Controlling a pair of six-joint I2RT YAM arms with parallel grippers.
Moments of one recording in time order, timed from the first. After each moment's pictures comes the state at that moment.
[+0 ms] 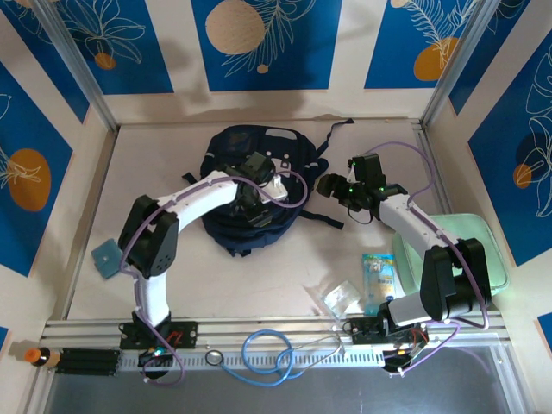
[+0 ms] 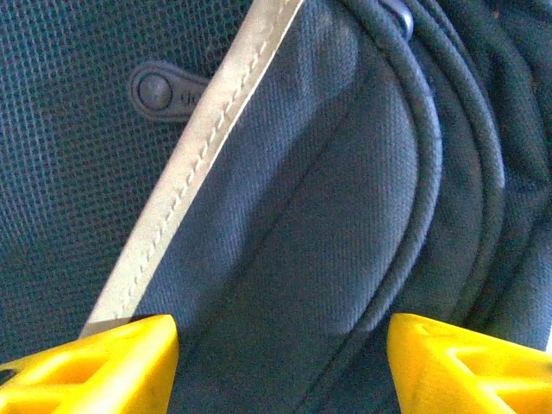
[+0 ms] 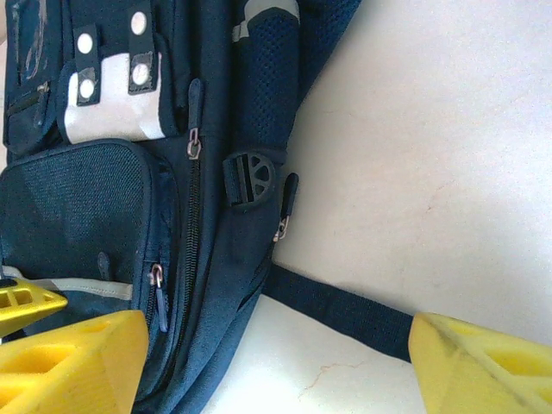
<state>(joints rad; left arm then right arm) -0.66 1.92 1.50 -0.84 0.00 0.47 0.24 1.42 0.94 -0.38 -0.24 0.63</state>
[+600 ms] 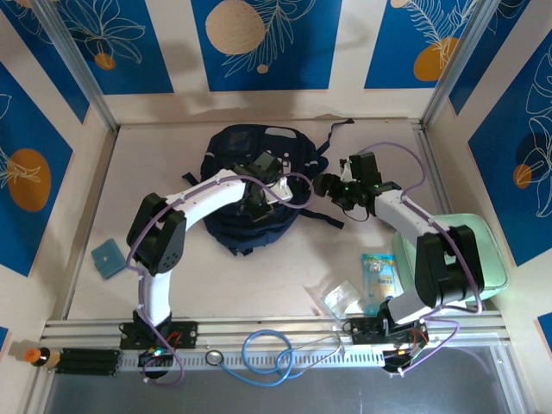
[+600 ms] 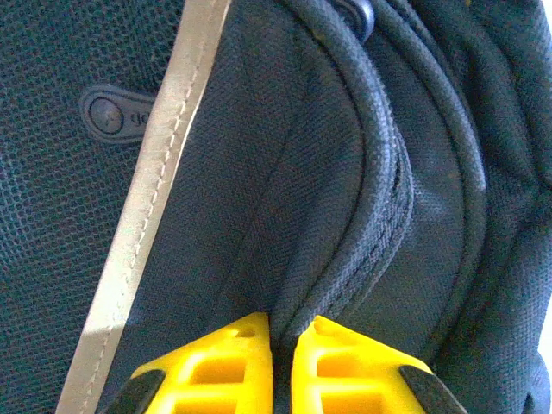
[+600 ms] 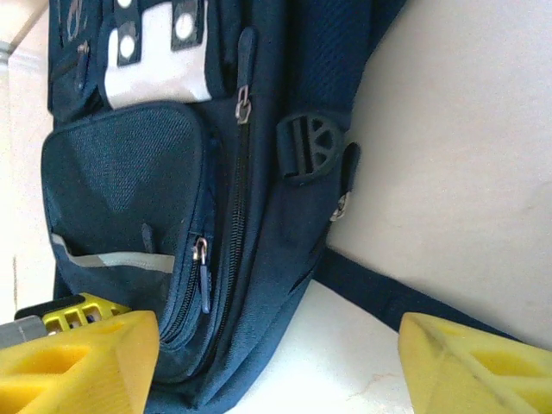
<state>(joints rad) -0.69 1.96 1.58 -0.90 -0.04 0.47 0.24 1.52 0.97 -0.30 -0.40 0.64</state>
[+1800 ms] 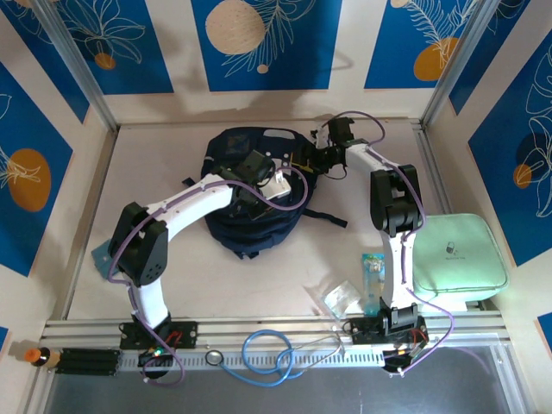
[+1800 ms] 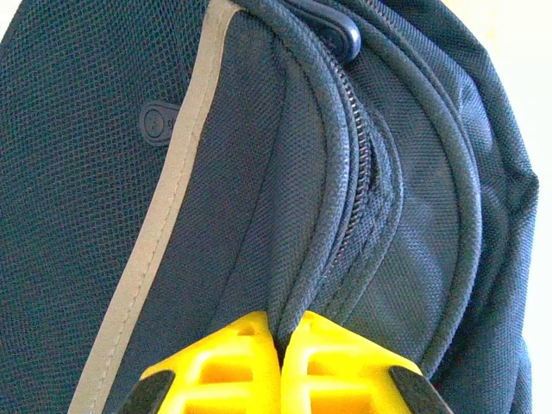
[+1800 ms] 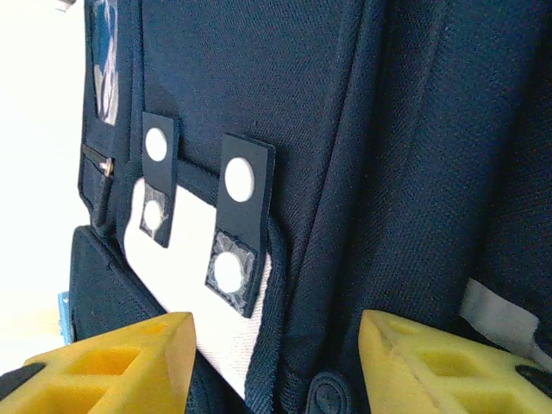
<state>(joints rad) -0.69 1.82 1.46 -0.76 0.02 0.42 0.21 2.24 1.72 -0.42 -0.71 0.44</state>
